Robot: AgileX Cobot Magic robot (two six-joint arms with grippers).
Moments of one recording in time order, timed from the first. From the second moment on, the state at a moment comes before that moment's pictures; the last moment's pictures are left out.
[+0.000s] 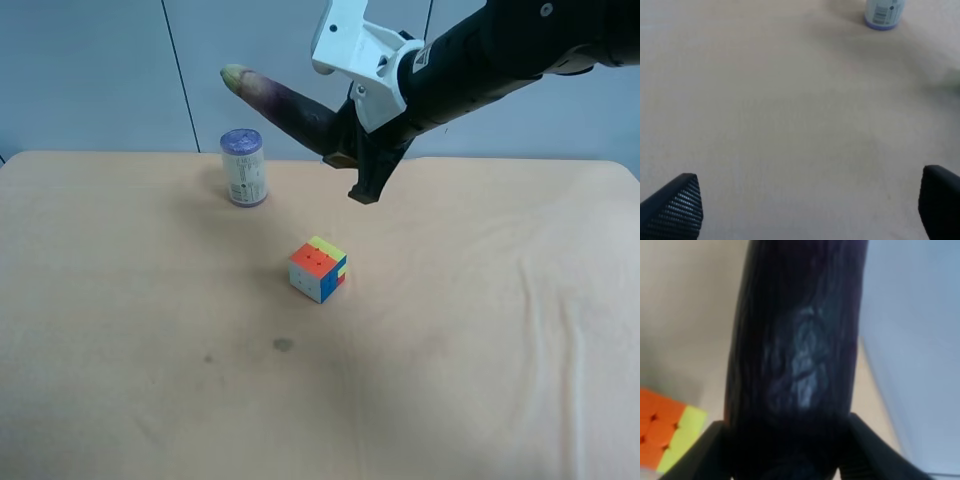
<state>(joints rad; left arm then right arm) 0.02 -0.01 -0.50 -0.09 1.05 0.09 0.59 1.59 -1.11 0.22 0.34 -1.04</state>
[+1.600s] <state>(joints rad) 0.02 1.18 -0.53 -1.66 0.73 1.32 0.59 1.68 -1.11 0.39 0.30 -1.06</state>
